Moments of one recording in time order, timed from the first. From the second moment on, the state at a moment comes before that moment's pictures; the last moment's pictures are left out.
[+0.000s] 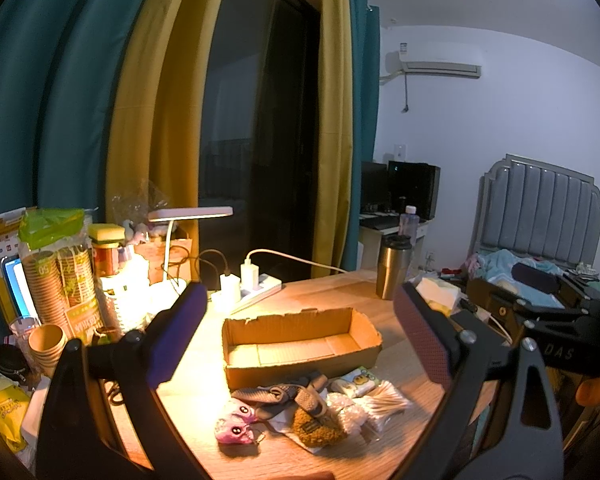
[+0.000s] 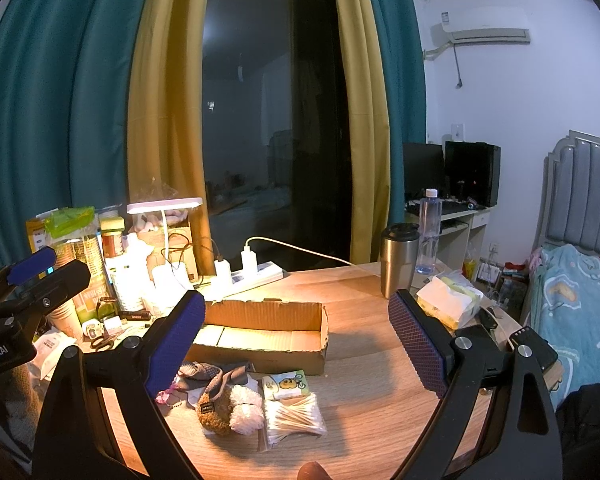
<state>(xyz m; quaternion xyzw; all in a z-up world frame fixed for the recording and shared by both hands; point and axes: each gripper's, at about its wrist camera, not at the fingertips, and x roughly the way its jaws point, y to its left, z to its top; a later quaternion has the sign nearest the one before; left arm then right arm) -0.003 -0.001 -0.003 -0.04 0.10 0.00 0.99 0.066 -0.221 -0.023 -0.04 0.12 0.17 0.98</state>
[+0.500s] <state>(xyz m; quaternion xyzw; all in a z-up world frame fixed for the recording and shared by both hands) -0.004 0.000 -0.003 -0.04 0.10 0.00 0.99 0.066 -0.220 -0.025 -0.04 0.13 0.17 0.98</state>
